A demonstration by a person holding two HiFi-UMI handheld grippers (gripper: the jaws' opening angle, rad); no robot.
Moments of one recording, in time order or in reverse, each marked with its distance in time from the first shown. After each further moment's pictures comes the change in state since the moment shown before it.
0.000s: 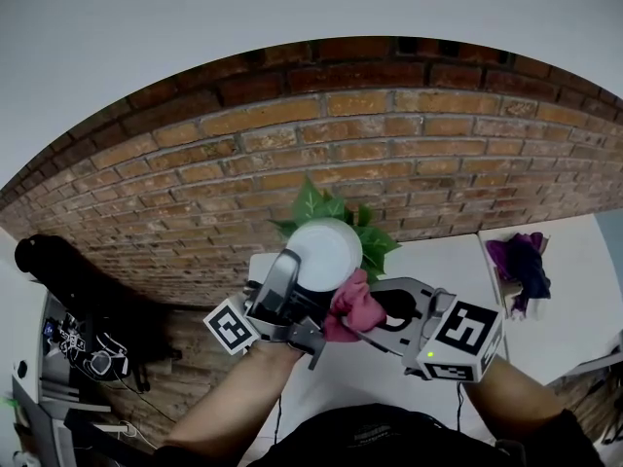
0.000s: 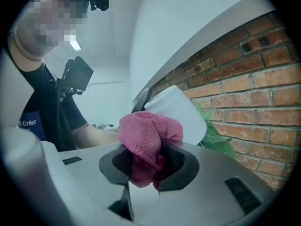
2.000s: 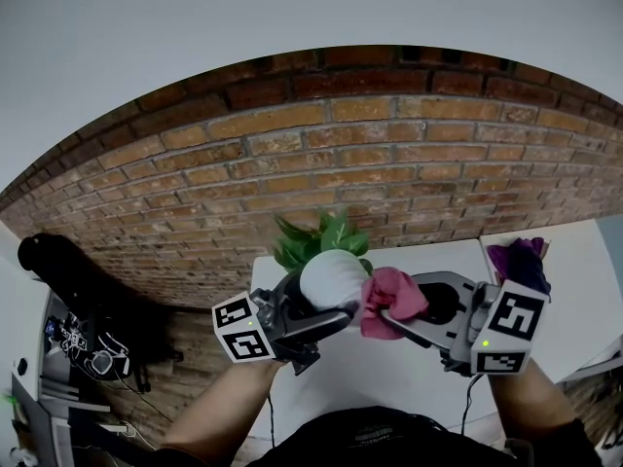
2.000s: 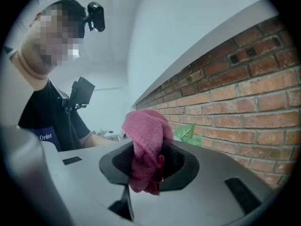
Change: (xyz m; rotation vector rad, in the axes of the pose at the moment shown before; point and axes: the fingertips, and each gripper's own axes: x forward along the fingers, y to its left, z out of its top) left arm -0.030 0.005 -0.074 0.404 0.561 0.012; right arm -0.053 -0.010 0.024 0.045 -0.065 -0.020
